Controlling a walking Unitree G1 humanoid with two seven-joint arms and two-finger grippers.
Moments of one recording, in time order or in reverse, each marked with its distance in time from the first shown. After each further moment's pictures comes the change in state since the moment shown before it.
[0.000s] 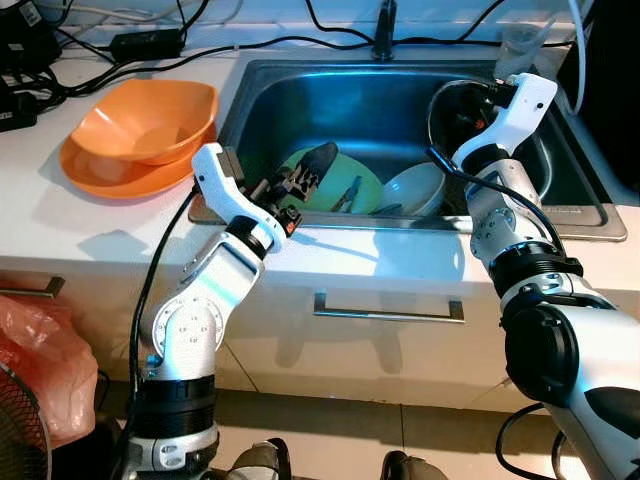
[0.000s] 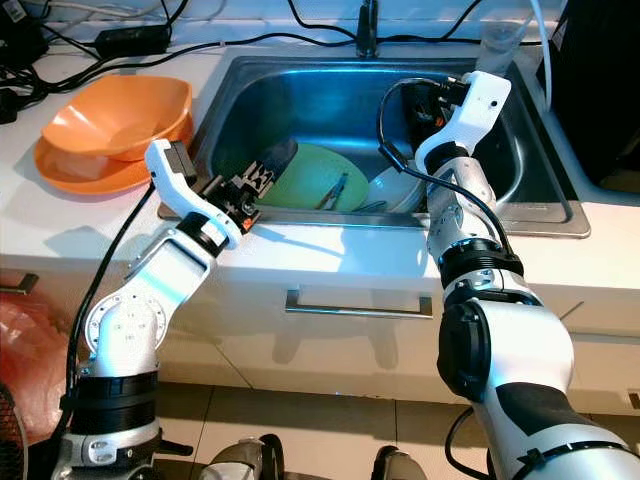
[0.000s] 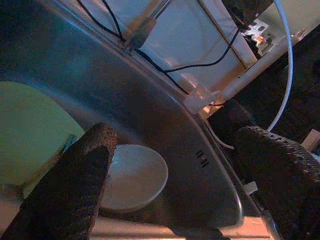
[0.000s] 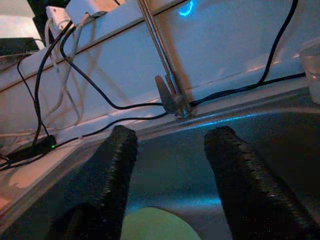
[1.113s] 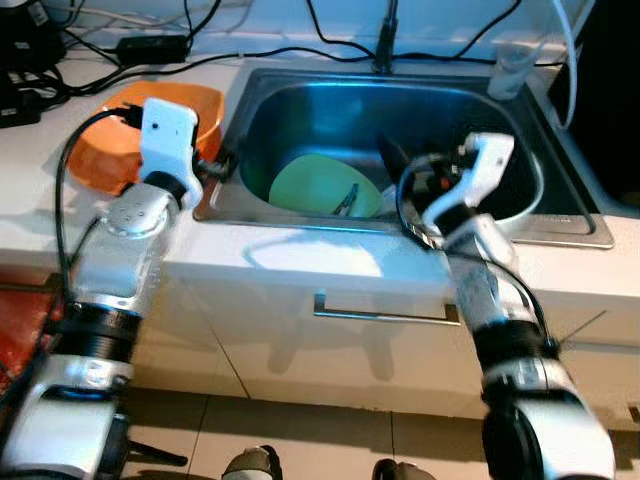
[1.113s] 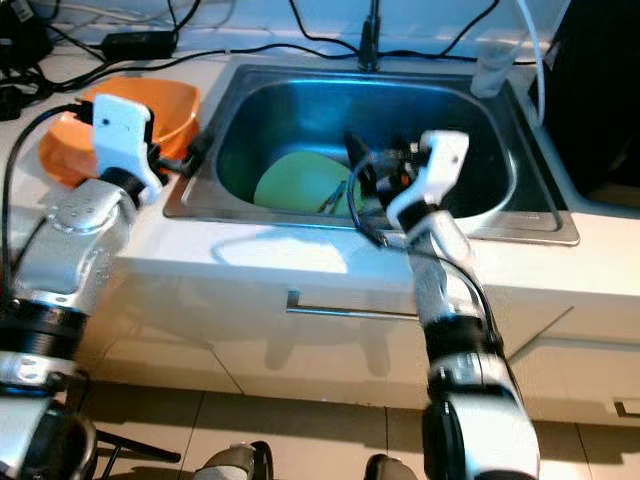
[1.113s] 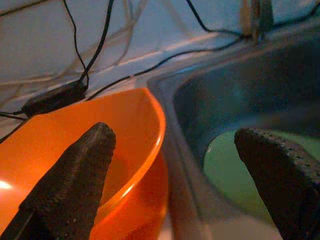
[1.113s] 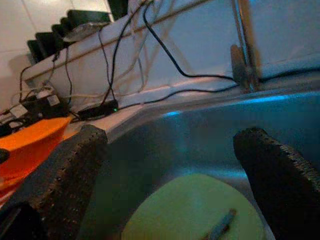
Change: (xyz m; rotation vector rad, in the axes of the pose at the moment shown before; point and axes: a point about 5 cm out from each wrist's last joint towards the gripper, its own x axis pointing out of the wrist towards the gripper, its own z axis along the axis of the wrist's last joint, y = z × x) left arm 0.007 0.081 0.082 1.069 0.037 0.294; right arm -0.053 0.020 -0.044 0.031 0.068 0.225
